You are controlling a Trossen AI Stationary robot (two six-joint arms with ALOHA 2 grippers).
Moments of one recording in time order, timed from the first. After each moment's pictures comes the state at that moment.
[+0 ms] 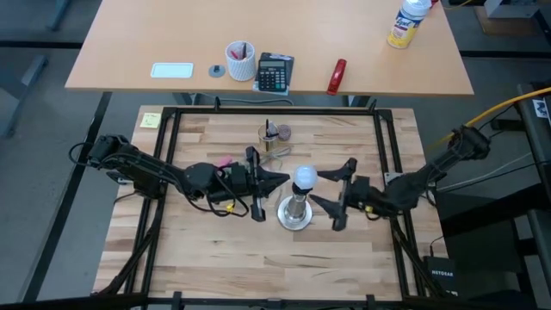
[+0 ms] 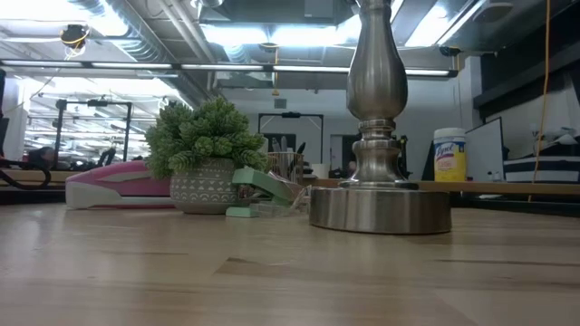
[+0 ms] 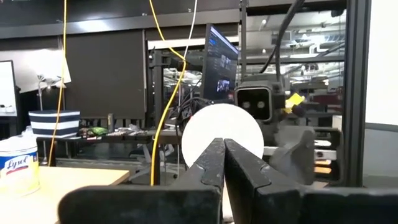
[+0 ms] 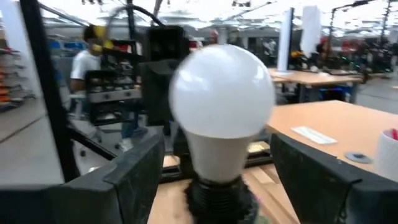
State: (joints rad) left arm -0.29 1.53 1.11 0.77 -0.43 0.14; right arm 0.60 1.16 0.90 0.43 0.83 -0.05
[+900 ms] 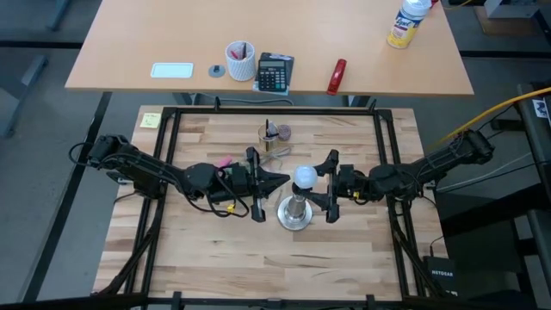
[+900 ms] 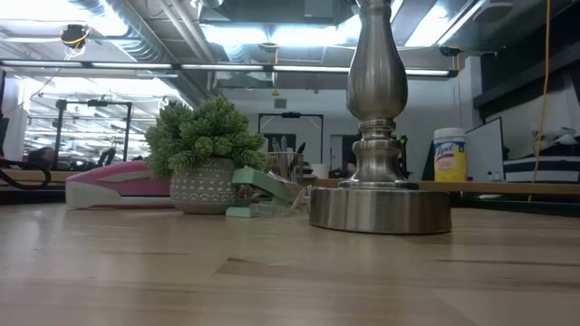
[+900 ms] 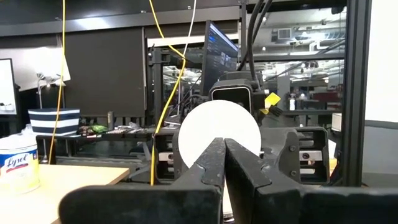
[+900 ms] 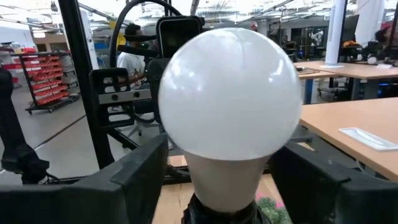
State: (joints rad) left arm -0.29 1.53 1.11 0.77 -0.43 0.14; right arm 0.40 1.17 0.90 0.39 0.45 0.04
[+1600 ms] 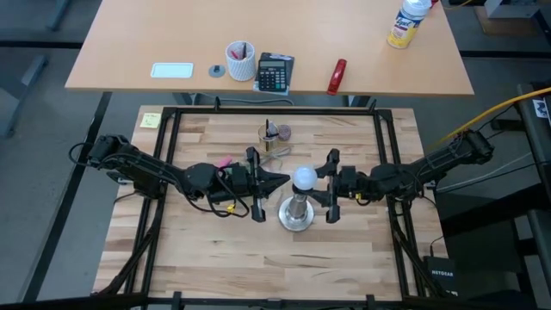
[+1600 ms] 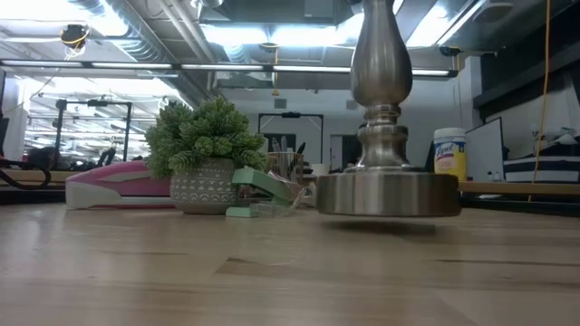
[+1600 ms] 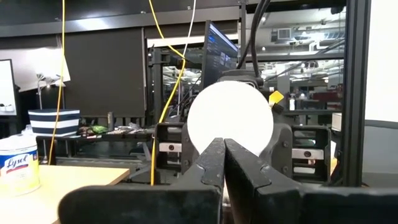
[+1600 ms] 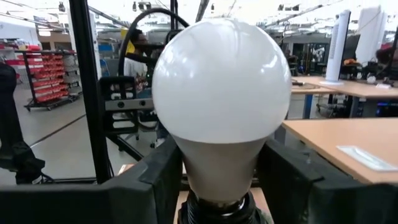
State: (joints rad) left arm -0.29 1.53 1.11 0.77 -0.43 0.14; right arm 0.40 1.17 0.89 0.46 0.43 -0.05
